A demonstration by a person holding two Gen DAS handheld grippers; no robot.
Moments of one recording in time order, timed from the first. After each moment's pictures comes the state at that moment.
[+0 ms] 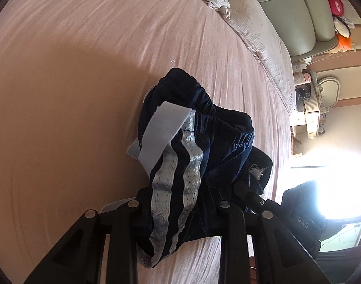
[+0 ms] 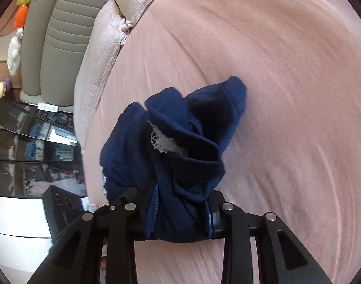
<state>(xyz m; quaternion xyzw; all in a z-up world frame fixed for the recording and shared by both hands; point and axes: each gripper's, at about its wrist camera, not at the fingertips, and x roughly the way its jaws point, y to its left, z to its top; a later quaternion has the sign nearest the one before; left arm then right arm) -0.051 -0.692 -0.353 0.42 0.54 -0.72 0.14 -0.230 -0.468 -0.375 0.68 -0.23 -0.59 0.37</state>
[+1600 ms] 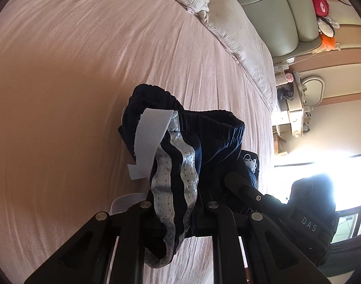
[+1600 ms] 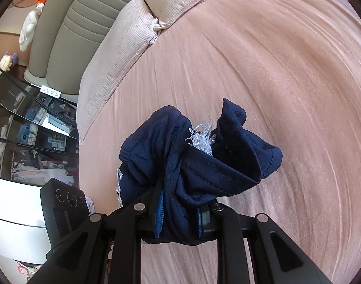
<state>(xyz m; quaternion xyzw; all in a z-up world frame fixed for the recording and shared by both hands) -0.039 -0.676 -0.326 0.39 0.53 -0.74 0.11 -0.202 -0.493 -0.309 0.63 -0.12 -0.66 0.39</state>
